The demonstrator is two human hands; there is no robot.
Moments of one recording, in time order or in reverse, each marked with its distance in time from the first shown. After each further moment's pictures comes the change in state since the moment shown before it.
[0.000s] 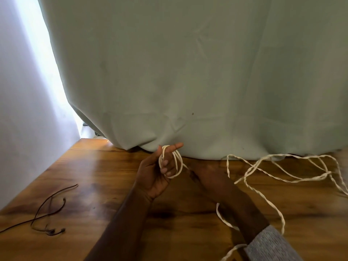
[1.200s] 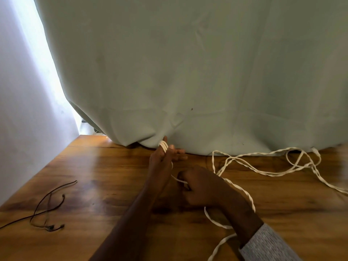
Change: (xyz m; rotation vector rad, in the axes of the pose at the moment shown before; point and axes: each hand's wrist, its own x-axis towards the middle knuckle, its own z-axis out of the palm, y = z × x) left_hand 0.019 -0.024 -0.002 1.017 0.446 0.388; right_hand -0.005 -0.031 -0.008 0.123 -0.201 -0.191
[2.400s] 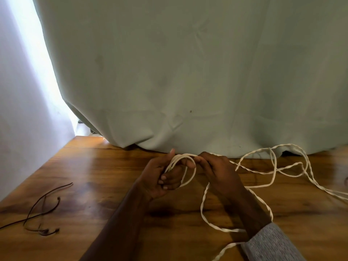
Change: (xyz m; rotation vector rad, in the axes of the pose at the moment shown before) left_hand -0.001 0.016 -0.021 -0.676 -0.908 -0.453; right_hand -0.017 0.036 -0.012 0.126 0.543 0.190
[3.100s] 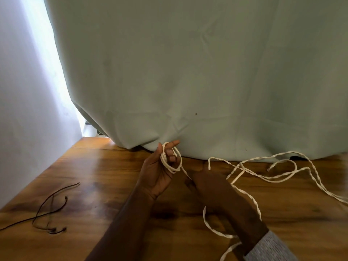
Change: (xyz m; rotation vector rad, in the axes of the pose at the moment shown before) left_hand -0.001 0.002 -0.004 -0.392 0.464 0.417; right_hand 0.003 -0.034 0.020 -0.423 -0.491 -0.004
